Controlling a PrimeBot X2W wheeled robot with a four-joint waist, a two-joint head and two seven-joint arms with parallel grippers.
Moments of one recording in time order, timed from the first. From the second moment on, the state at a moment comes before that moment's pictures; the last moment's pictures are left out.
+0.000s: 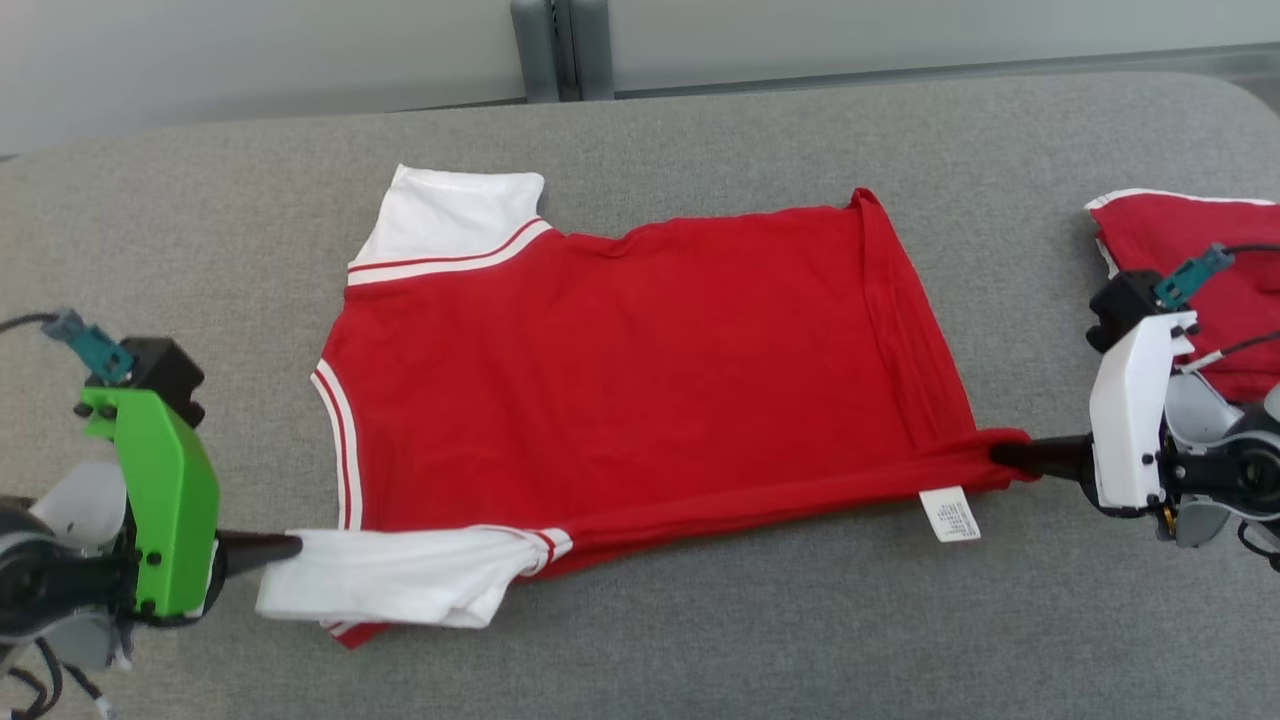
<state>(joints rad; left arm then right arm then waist) -0.73 1.06 -1.01 -0.10 -1.57 0.09 0.83 -0.78 -0.87 1.07 0.28 1.51 0.13 0.59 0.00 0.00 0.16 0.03</state>
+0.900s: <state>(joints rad) -0.90 0.75 -0.94 0.39 -1.39 -0.09 0.49 -0.87 -0.67 0.94 0.47 1.46 0.13 0.42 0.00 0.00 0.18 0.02</state>
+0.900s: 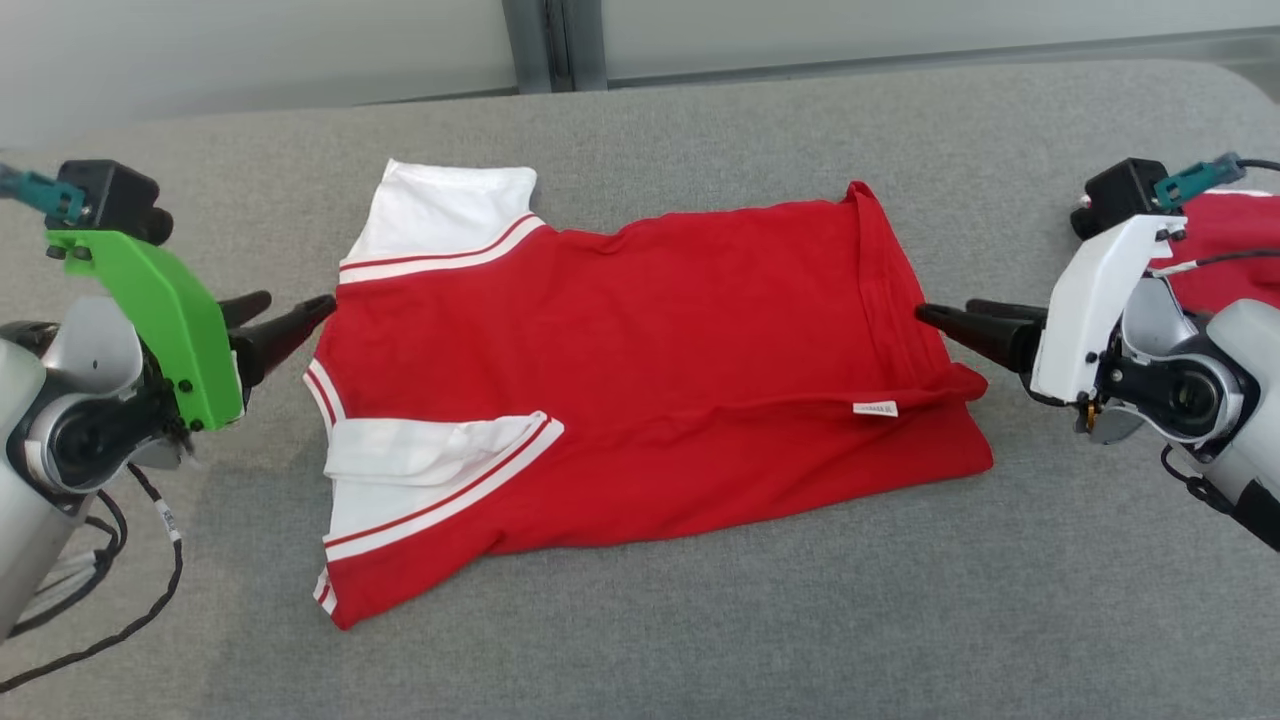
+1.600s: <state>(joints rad) -0.38 0.75 -0.69 -0.03 -0.98 0.32 -0.26 -0.36 -0.51 0.41 0.29 0.92 0.13 -0.26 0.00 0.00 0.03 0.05</state>
